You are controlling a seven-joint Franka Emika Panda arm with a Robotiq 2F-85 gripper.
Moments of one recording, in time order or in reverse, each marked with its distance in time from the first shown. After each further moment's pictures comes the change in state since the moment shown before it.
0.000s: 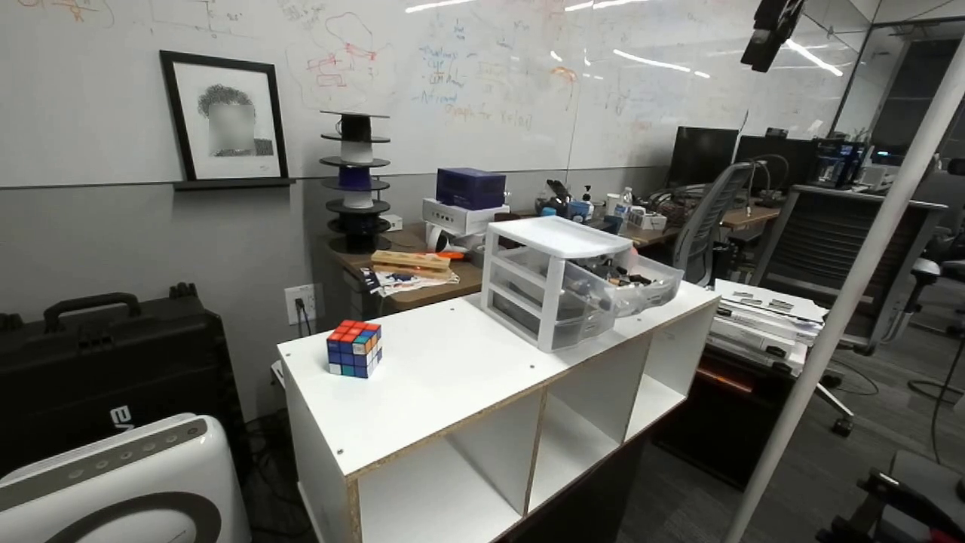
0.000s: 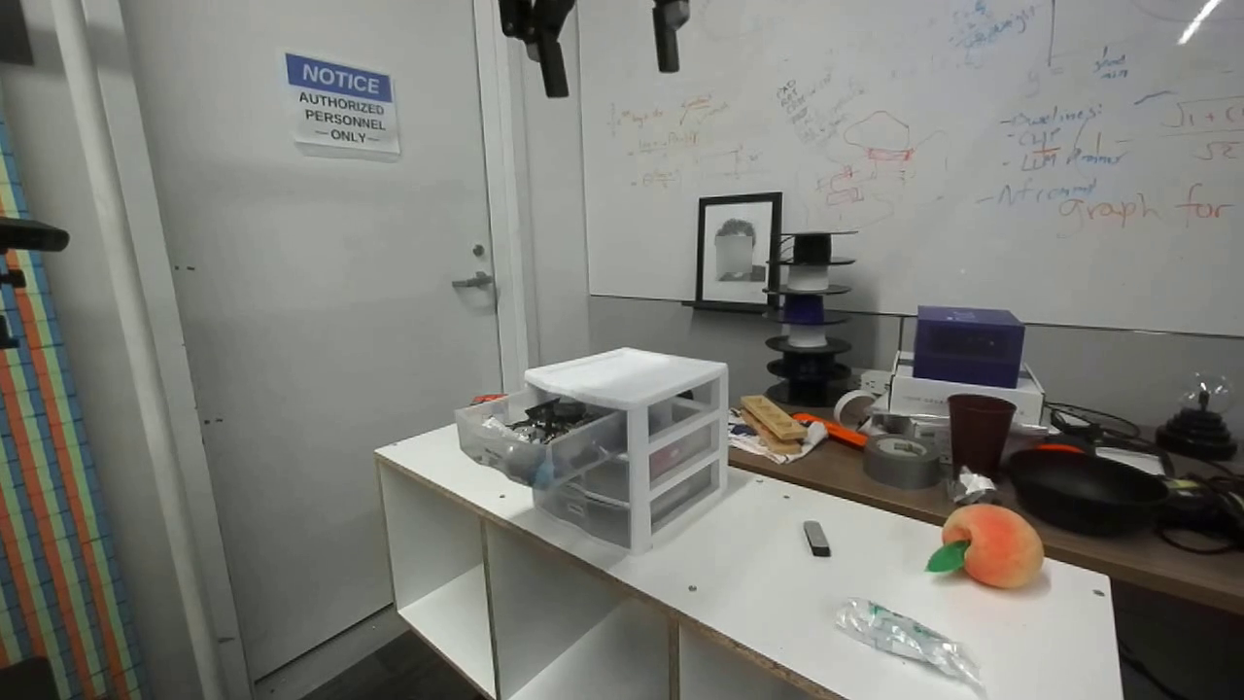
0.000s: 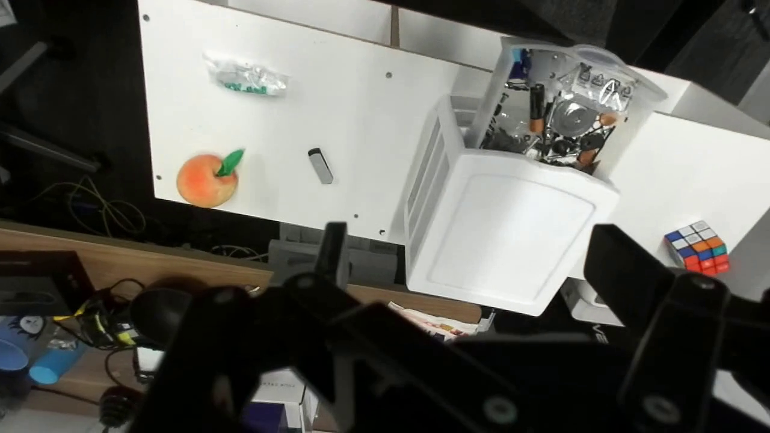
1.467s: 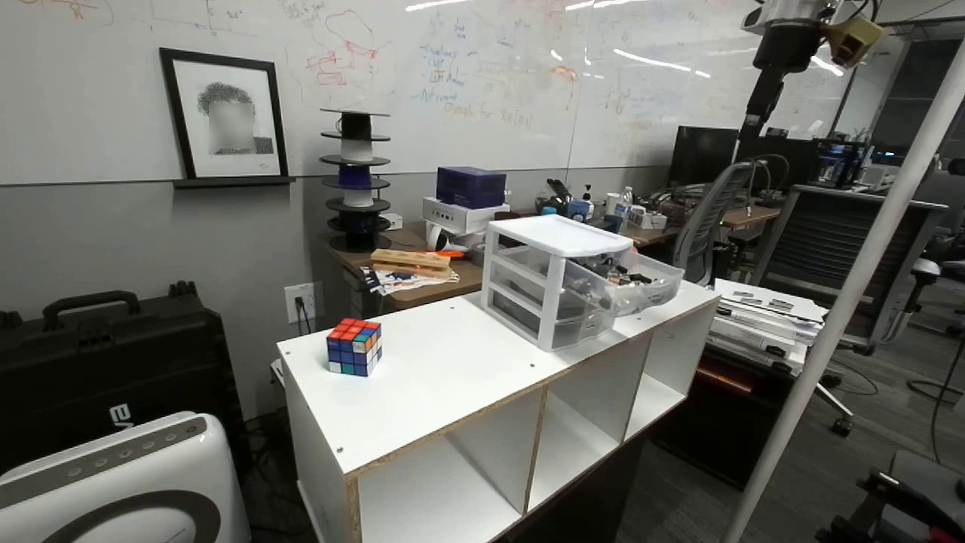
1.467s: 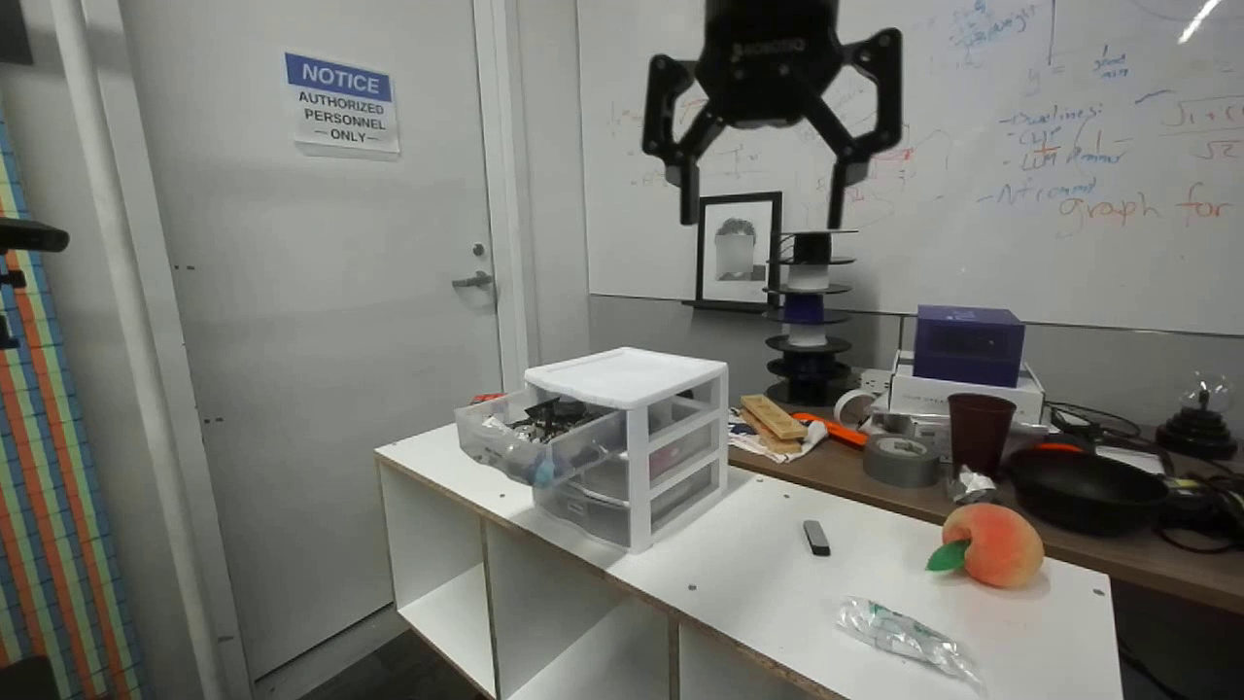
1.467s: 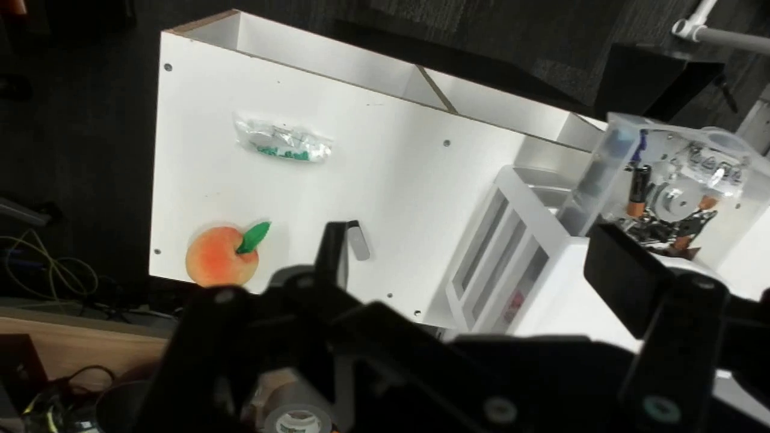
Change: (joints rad) arm -0.126 0.296 -0.078 0.125 0.110 0.003 -0.286
